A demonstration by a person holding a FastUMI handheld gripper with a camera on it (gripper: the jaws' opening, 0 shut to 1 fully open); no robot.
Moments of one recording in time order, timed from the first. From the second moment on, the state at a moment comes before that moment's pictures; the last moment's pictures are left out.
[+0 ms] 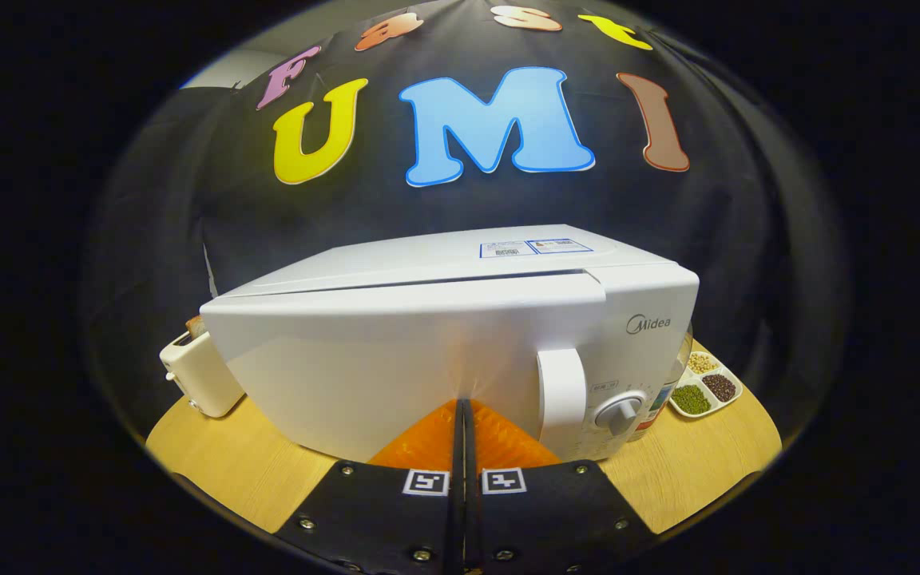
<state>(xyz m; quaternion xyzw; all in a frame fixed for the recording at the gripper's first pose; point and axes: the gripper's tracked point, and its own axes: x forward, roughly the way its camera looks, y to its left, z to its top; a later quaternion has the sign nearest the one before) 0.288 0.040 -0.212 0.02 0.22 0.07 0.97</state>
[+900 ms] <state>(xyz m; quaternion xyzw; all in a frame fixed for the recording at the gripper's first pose) 0.113 0.054 -0.087 0.00 0.11 0.04 0.99</state>
